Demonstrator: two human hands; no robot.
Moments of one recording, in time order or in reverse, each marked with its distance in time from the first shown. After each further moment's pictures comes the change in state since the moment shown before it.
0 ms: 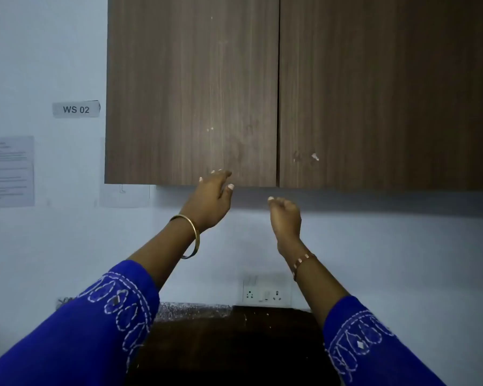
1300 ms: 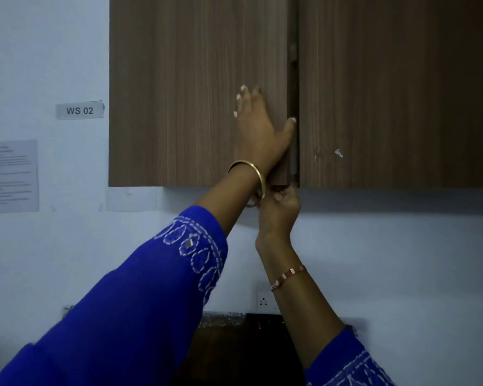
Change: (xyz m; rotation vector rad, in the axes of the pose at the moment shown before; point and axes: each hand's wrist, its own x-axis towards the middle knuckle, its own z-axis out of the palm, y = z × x) left_hand 0.076 0.060 -0.010 -0.113 0.317 0.086; right_hand -0.043 -0.031 0.059 0.673 0.024 -0.117
